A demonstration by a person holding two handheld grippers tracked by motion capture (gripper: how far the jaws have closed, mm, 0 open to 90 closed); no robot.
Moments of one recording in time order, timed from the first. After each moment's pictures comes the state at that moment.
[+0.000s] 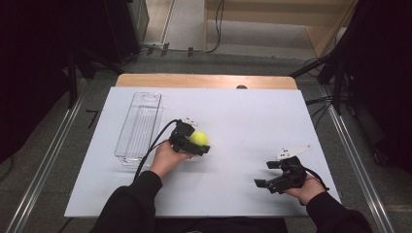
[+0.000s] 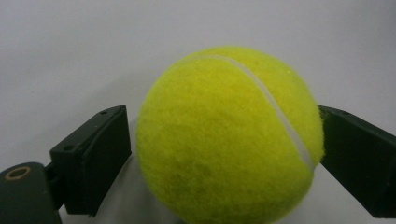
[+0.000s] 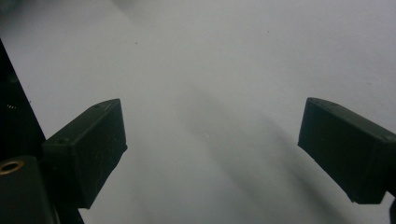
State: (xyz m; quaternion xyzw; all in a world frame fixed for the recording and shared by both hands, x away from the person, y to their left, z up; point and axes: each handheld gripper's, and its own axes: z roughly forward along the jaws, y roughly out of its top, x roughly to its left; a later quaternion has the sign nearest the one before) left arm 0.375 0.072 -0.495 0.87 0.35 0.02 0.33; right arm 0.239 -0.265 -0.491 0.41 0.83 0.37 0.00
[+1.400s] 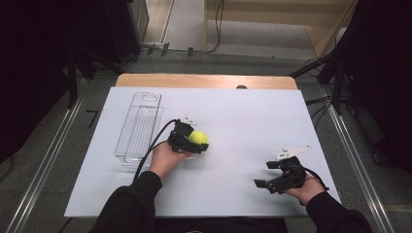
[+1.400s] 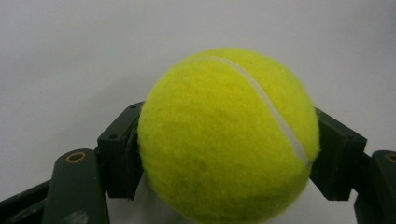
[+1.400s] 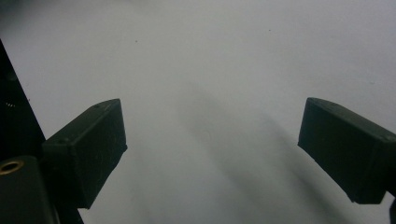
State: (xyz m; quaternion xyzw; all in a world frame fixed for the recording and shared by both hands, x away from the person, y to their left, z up) left arm 0.375 0.075 -0.493 0.87 0.36 0.02 0.34; right arm 0.239 -0.265 -0.491 0.41 0.84 0.36 0.00
